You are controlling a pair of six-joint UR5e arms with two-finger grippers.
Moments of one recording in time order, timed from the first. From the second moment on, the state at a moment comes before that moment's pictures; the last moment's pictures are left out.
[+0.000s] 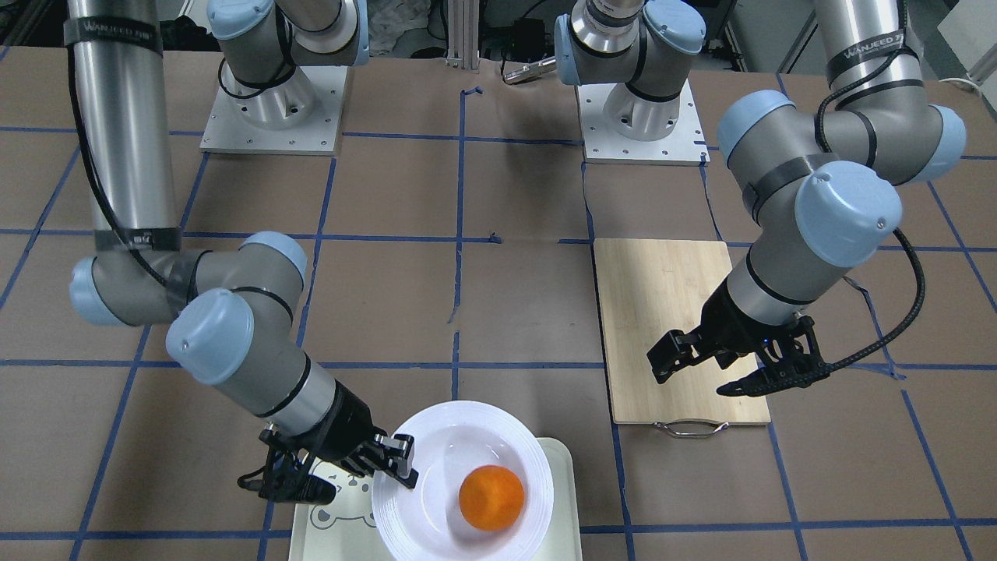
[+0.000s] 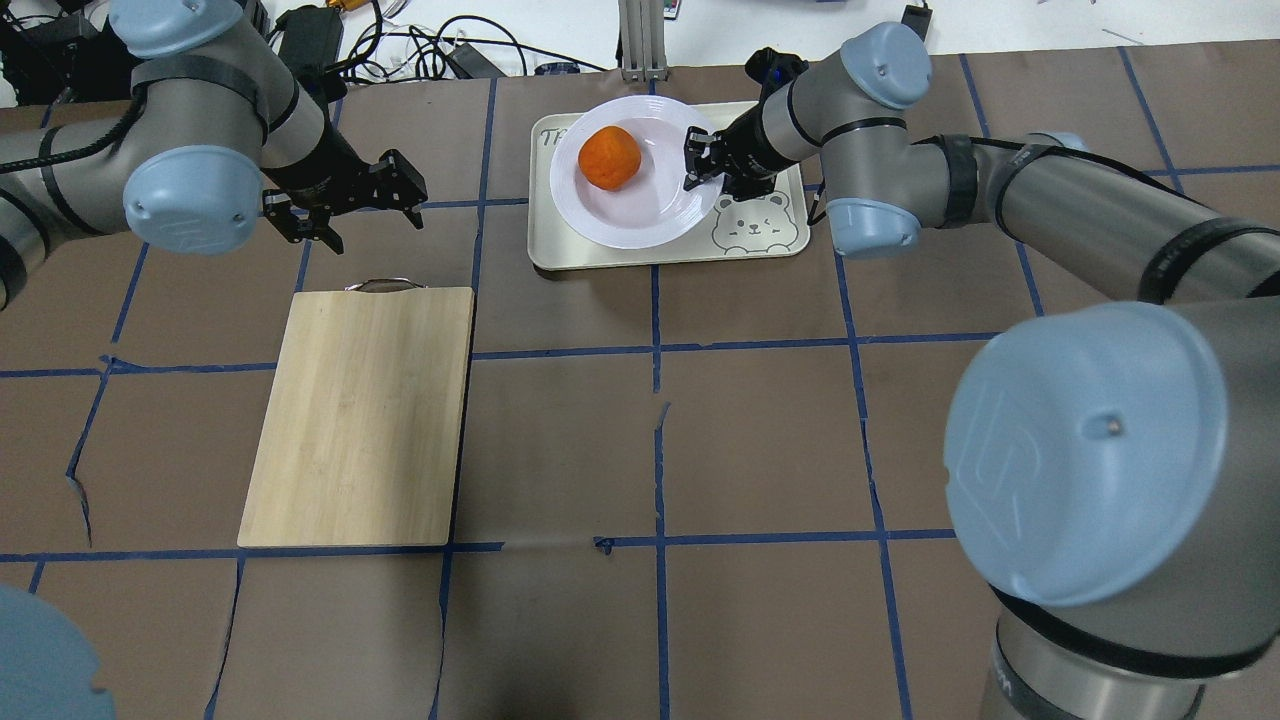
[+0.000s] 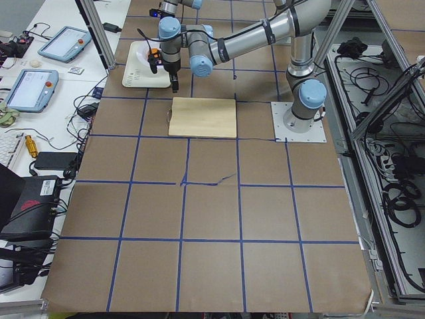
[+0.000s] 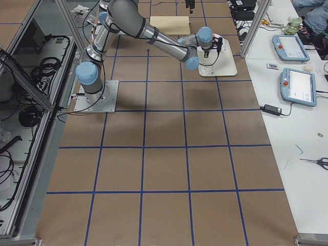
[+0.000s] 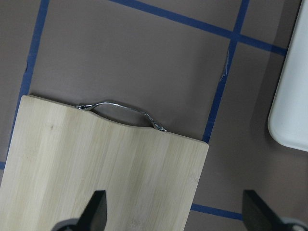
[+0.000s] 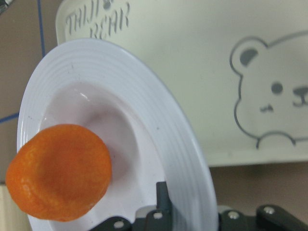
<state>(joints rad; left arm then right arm) -1.46 -1.87 -1.66 -1.11 1.51 -0.14 1.63 -0.87 1.48 -2.56 -1.04 0.37</state>
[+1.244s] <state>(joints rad) -1.49 -1.83 -1.66 -1.13 1.58 -0.14 1.62 -0.86 1.39 -2.45 -1.31 0.30</state>
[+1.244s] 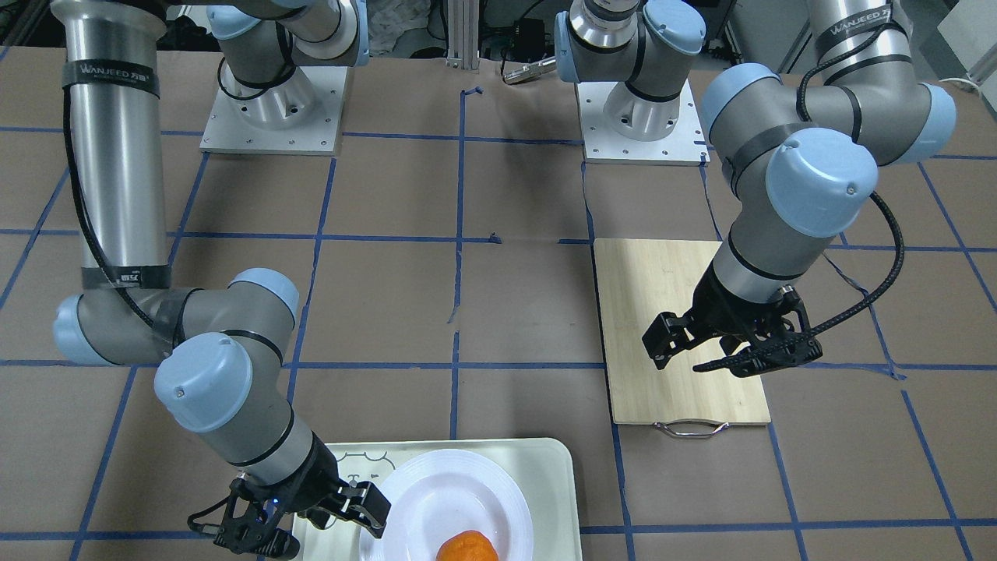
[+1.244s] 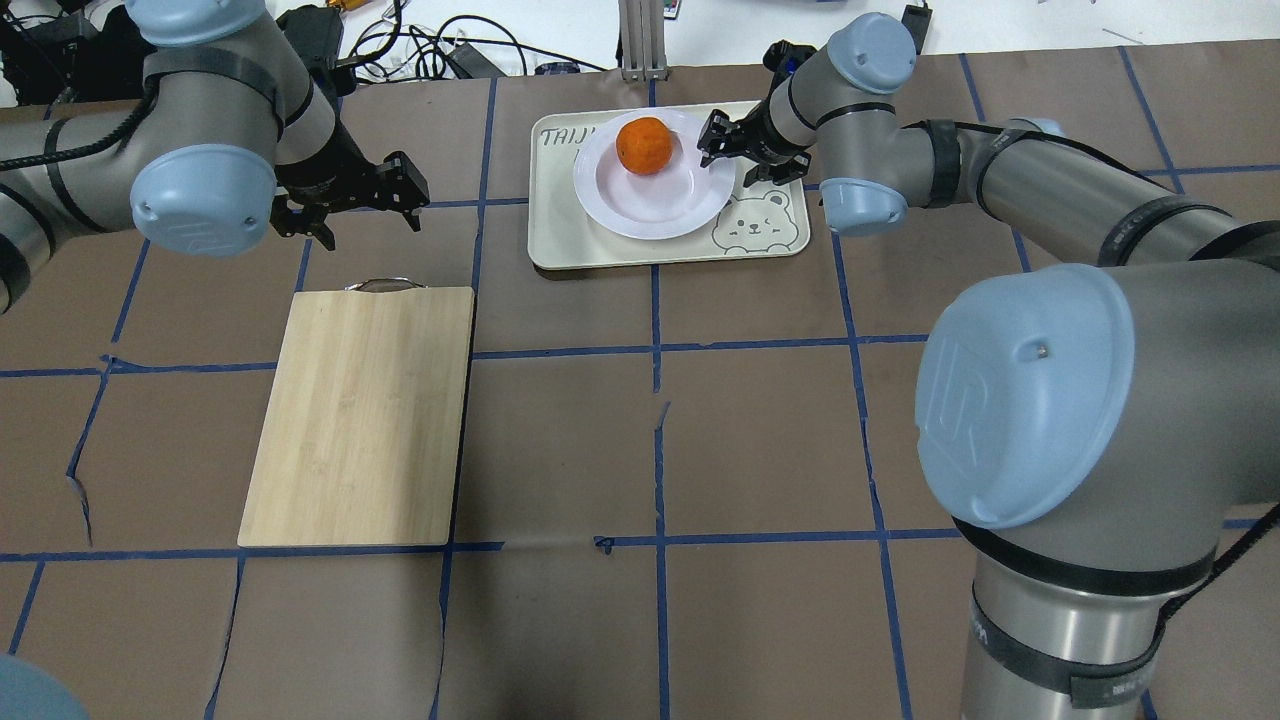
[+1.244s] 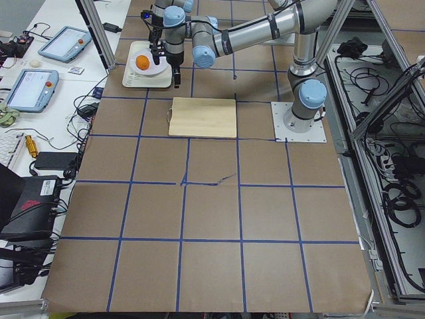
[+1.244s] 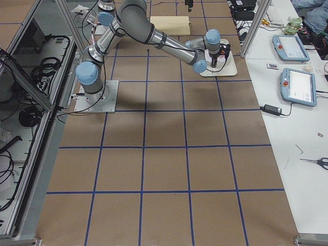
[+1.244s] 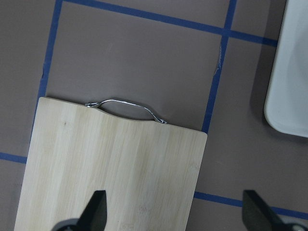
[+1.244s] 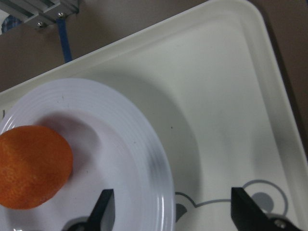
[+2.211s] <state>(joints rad) -1.51 -1.66 -1.62 -1.40 1.57 -0.11 1.62 -1.30 1.34 -1.81 -1.56 0.15</state>
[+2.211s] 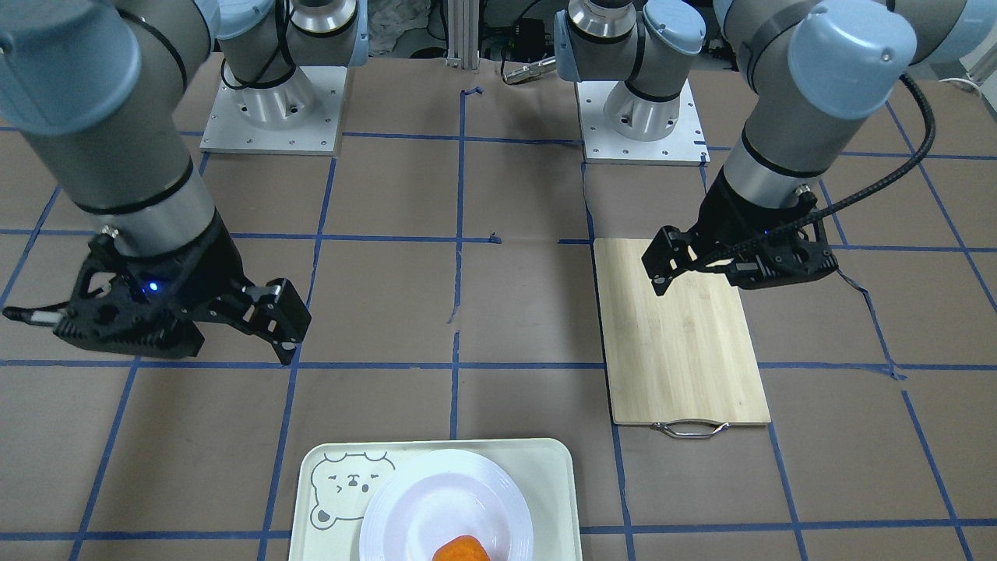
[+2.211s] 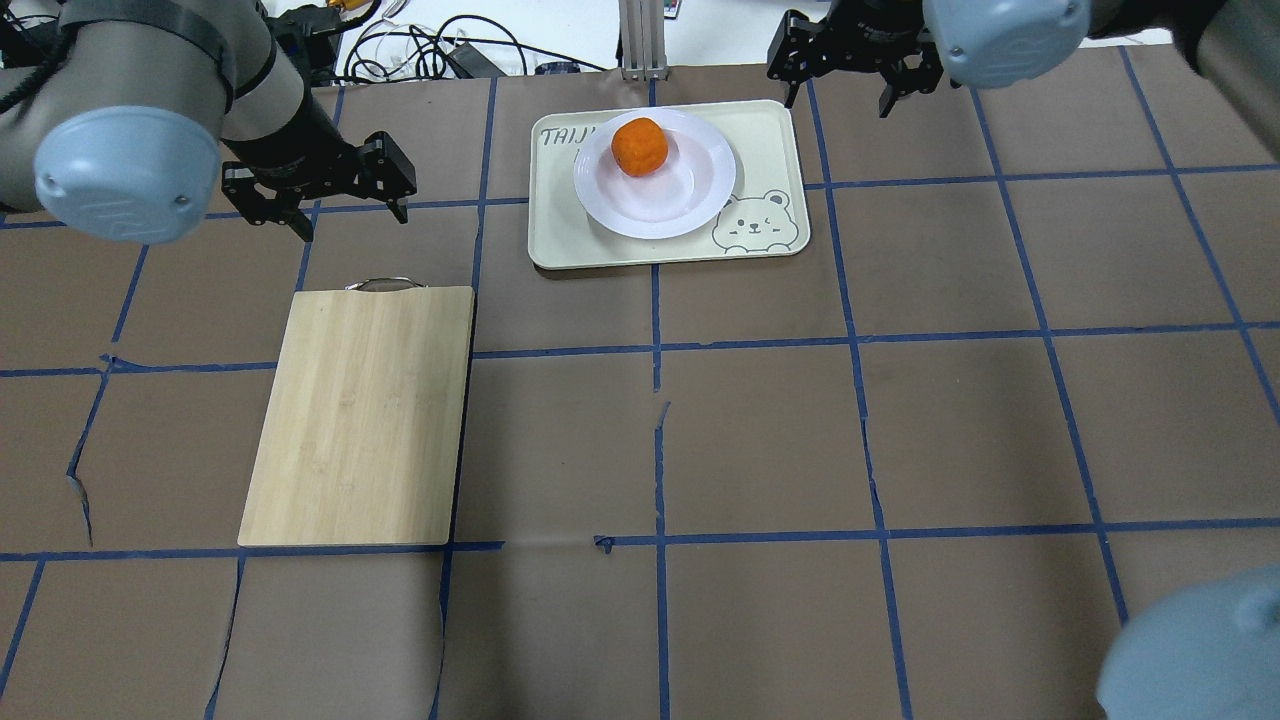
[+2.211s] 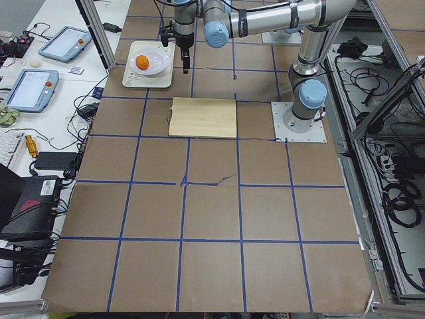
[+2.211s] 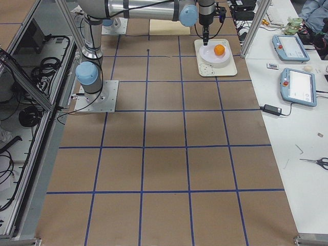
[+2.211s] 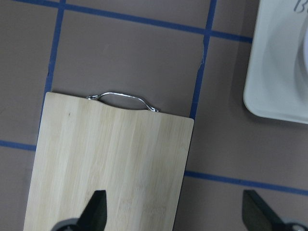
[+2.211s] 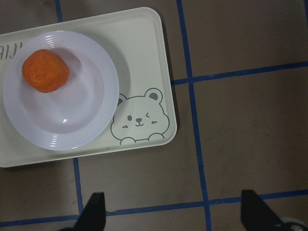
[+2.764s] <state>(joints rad) -1.50 -1.59 -1.62 -1.50 1.57 -0.02 1.64 -1.40 1.36 -1.61 -1.59 0.08</state>
